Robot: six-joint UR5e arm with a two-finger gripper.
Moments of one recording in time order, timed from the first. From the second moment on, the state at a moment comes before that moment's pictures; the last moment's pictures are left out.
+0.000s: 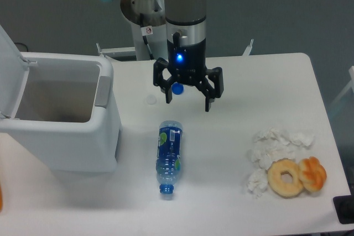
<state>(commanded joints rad) 2.47 -1.66 -1.70 -0.98 1.48 0.83</state>
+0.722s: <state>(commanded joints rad) 2.45 -1.72 -1.75 -0.98 1.52 0.82</state>
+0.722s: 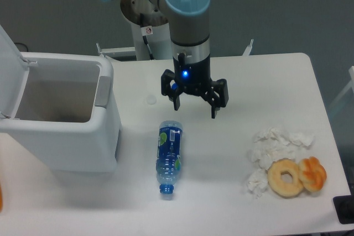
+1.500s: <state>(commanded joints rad) 2.36 -1.92 -1.72 -0.96 1.52 0.59</state>
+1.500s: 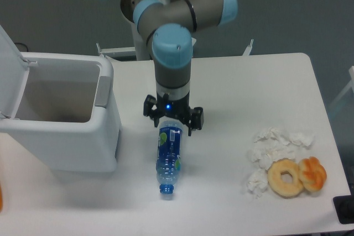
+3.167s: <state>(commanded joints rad) 2.34 -2.12 -1.60 -0.93 1.50 0.52</state>
